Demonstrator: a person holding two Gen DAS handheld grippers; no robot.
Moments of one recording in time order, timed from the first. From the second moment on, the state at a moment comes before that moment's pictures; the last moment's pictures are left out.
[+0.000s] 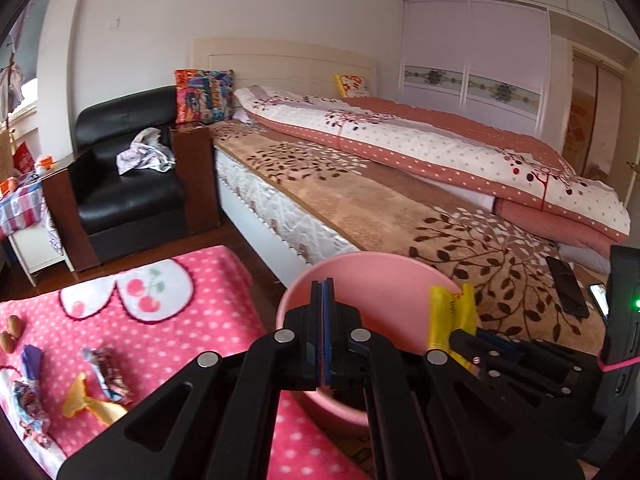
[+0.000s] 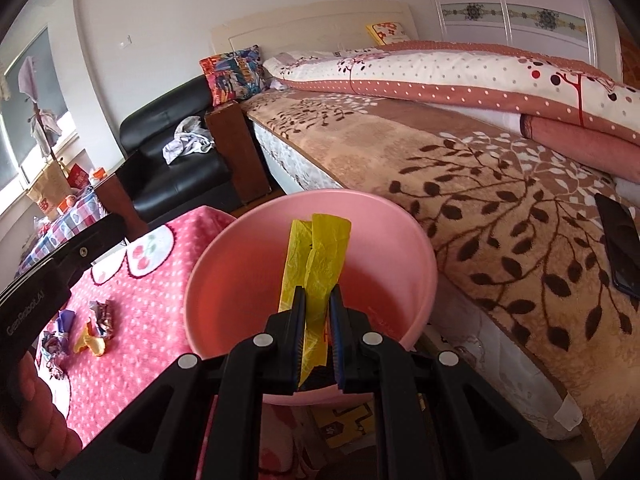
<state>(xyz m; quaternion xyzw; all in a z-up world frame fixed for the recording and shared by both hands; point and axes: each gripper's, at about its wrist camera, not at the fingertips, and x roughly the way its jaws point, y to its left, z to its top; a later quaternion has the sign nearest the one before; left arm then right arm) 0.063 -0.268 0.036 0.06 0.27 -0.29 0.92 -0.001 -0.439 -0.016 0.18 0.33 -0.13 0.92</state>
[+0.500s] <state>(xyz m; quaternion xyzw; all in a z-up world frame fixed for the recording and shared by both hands) 0.069 -0.284 0.020 0.03 0.30 -0.34 0.89 0.003 -0.452 -0.027 0.18 0.33 -0.13 0.92</state>
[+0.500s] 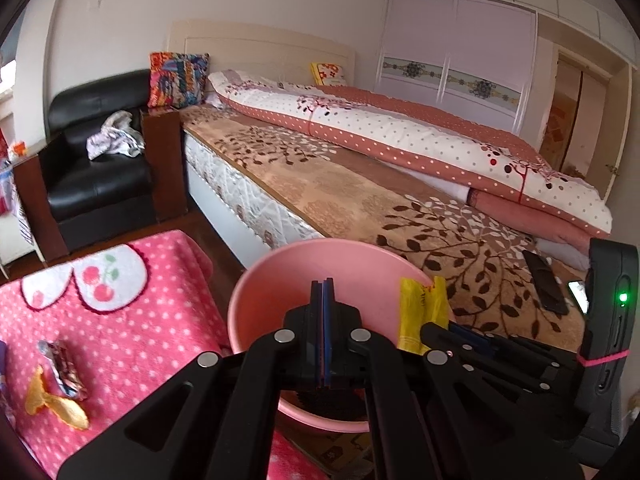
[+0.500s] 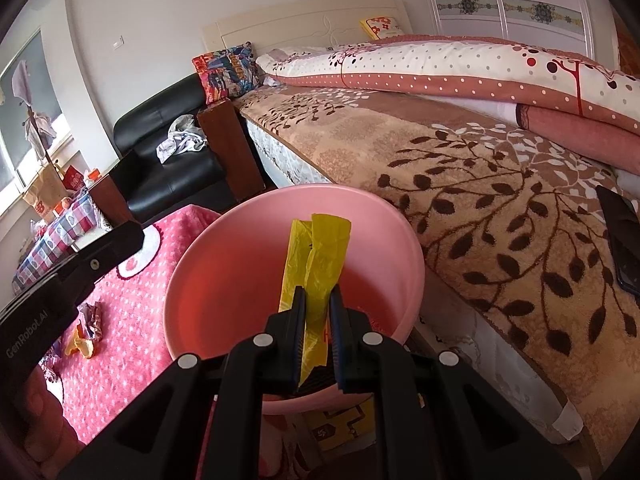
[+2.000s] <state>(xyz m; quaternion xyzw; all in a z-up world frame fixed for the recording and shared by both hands) 0.058 -0.218 0.022 0.03 0.31 -0.28 0.91 0.001 -0.395 -0.015 0.16 0.33 -0.07 0.93</state>
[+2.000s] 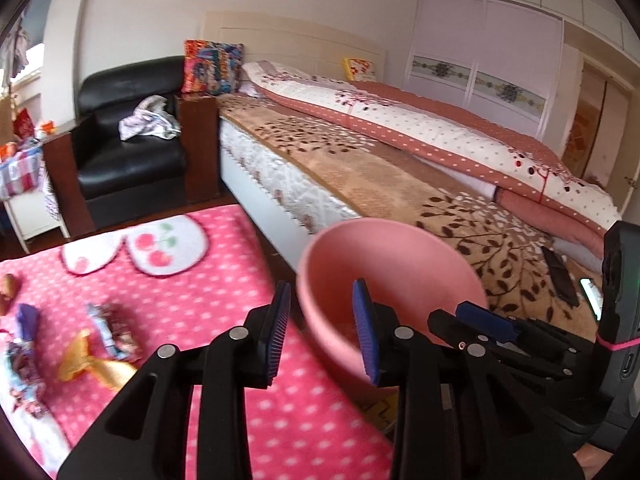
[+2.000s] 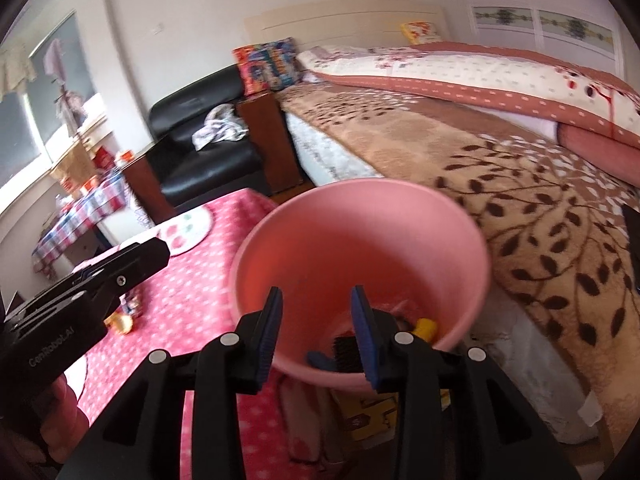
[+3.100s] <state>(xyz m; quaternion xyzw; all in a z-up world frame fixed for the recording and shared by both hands) 0.125 -0.038 -0.044 0.04 0.41 -0.04 0.91 0.078 -0.232 -0.032 0.10 0.38 0.13 0.91</state>
